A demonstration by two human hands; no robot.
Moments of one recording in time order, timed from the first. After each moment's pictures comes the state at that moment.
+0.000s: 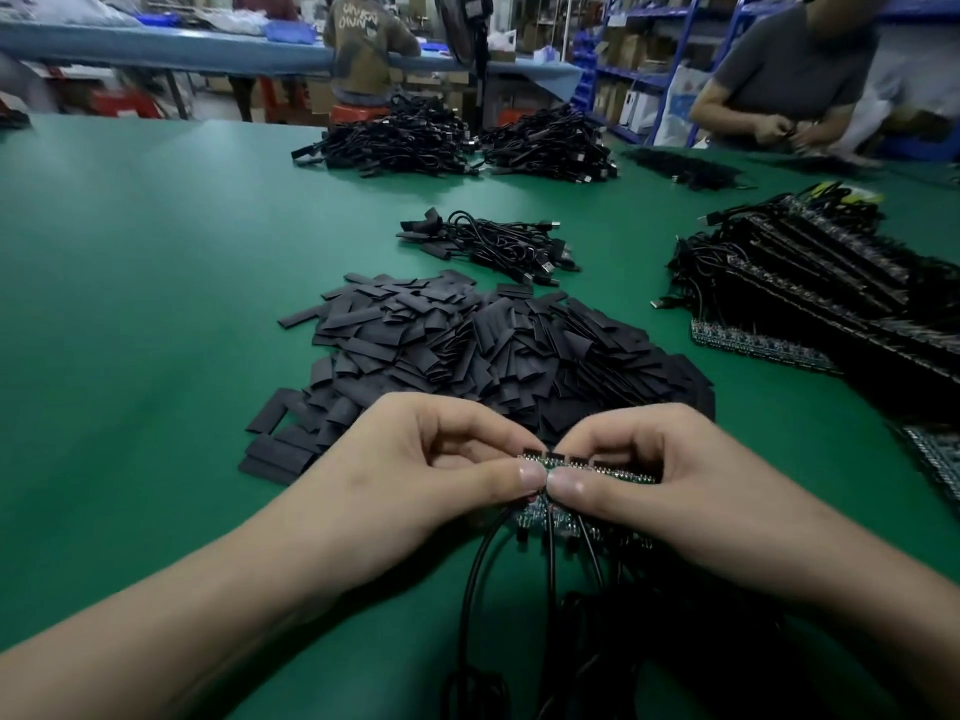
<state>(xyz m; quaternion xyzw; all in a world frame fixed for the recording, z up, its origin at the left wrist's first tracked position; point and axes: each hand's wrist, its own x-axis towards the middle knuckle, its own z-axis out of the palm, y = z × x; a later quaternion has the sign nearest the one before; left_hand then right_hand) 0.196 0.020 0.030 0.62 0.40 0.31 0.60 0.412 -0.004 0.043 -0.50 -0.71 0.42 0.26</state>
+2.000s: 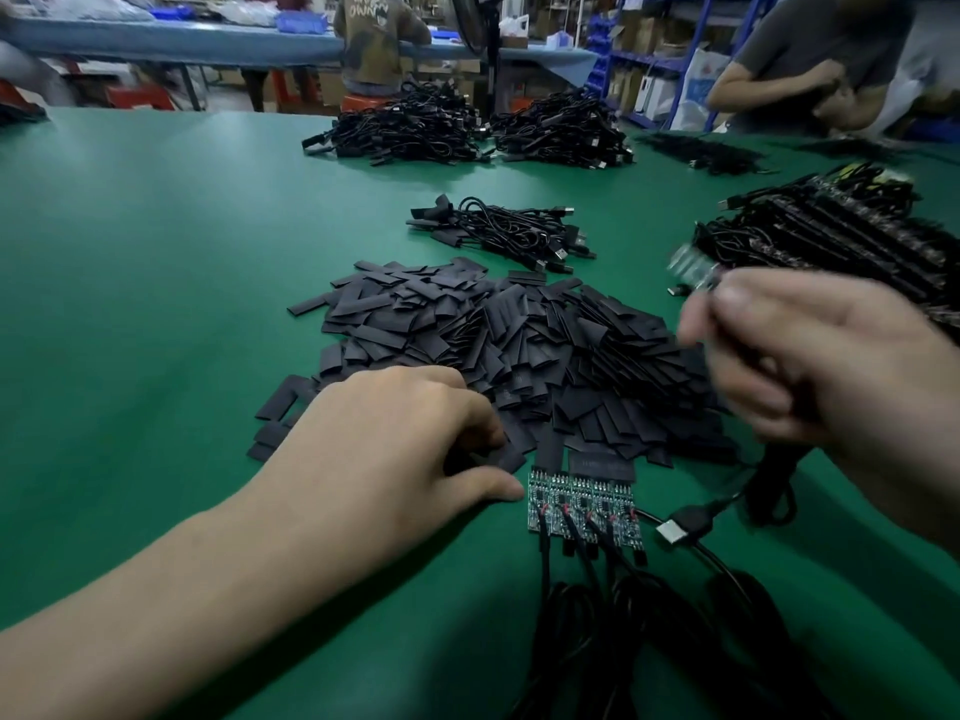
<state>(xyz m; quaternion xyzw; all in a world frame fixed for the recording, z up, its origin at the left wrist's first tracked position) 0.190 0.026 0.039 0.86 0.49 0.15 0.05 0.450 0.007 0.073 -0.49 -0.65 0.38 0.44</state>
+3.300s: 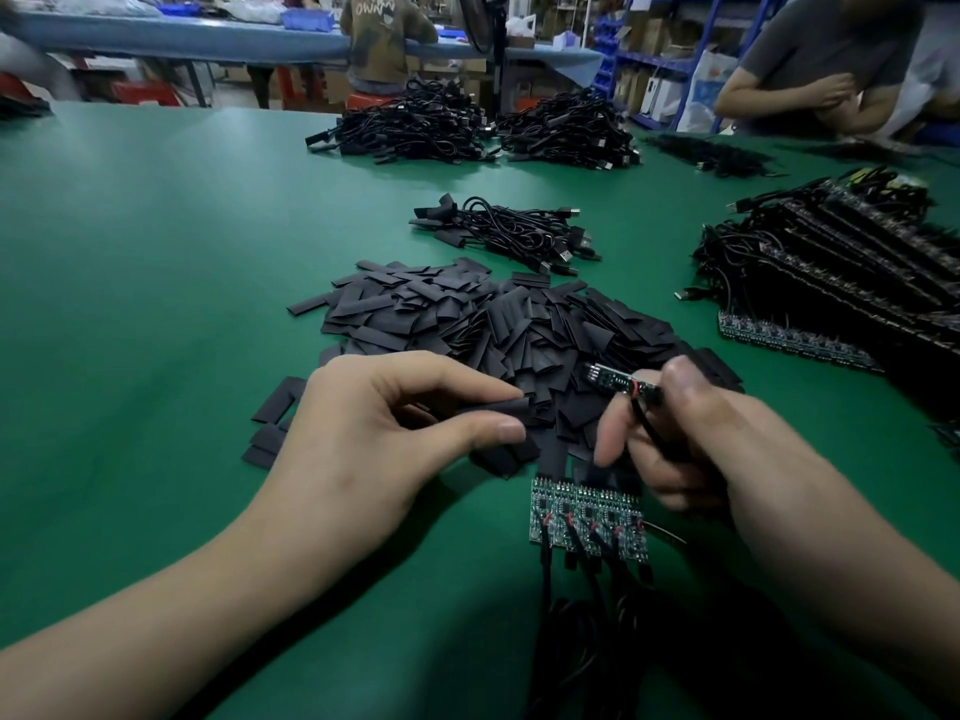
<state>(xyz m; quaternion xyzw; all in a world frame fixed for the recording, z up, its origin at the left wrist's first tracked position) 0.189 0.030 0.020 0.69 0.41 0.46 0.37 0.416 -0.005 0.030 -0.52 -0.65 0.40 0.37</state>
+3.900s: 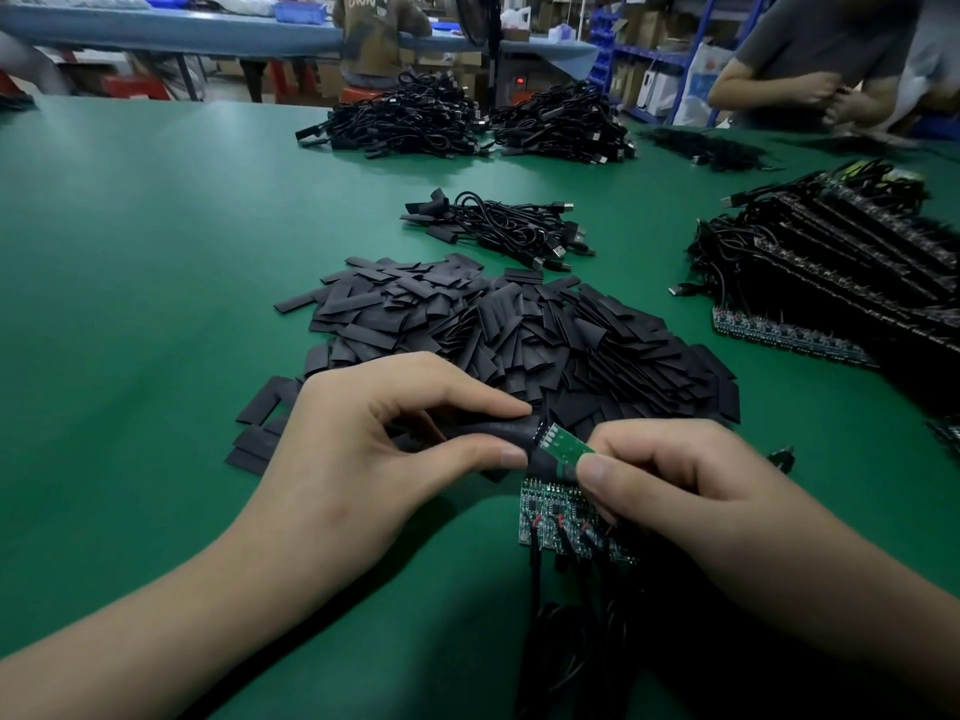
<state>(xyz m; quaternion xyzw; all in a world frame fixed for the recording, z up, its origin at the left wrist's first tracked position) 0.190 0.031 0.016 0.77 0.37 0.46 0.27 0.418 -0.010 0.028 -0.51 -0.73 0.37 0.26</state>
